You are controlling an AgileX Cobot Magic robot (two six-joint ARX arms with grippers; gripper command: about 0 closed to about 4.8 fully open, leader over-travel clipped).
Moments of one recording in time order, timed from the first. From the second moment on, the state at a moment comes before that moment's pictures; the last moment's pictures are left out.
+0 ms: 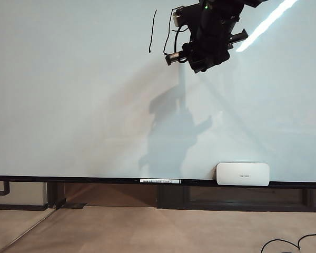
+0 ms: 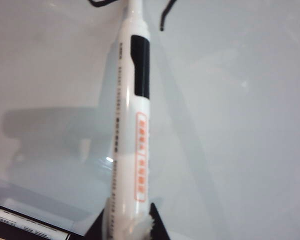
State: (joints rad) left arm -0.26 0.22 0.47 -0.13 0.38 0.26; right arm 0.53 1.78 1.37 0.15 0.46 -0.19
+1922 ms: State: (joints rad) left arm -0.26 0.10 0.97 -0.72 0.03 0.43; right arm 0.51 0.82 1.37 -0.70 0.42 -0.35
